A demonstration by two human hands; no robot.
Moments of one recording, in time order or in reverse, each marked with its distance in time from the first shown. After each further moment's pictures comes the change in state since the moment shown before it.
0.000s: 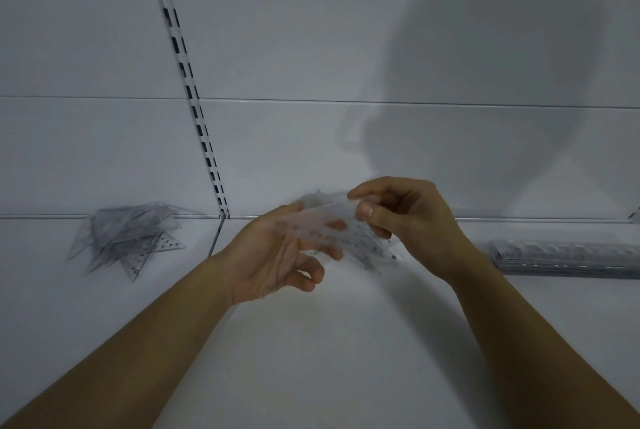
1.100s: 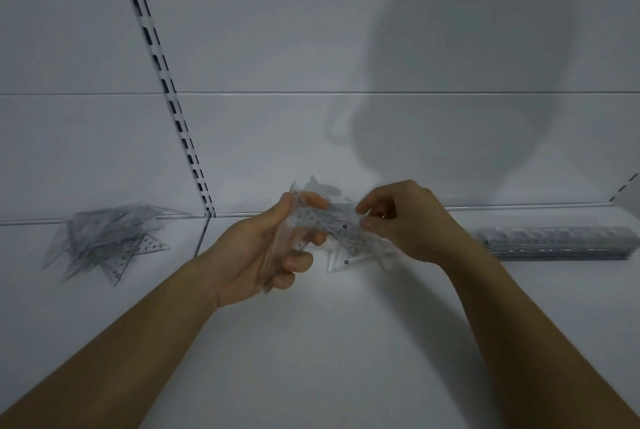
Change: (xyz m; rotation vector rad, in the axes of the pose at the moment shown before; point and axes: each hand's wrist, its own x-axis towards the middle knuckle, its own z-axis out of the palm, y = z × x) left_hand 0.001 -0.005 -0.003 -0.016 -0.072 0.063; right_hand 0.000 0.008 -0.015 -0.767 0.025 0.329
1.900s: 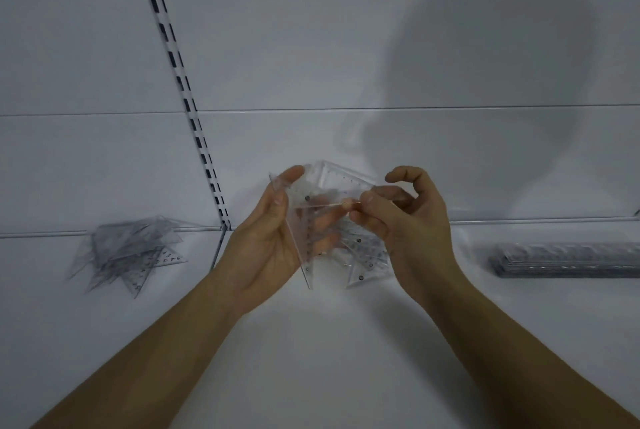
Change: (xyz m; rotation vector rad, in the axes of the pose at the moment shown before) left_hand 0.012 0.000 -0.002 -0.223 0.107 0.437; right_hand -0.016 -0.046 0.026 1.222 0.308 -0.023
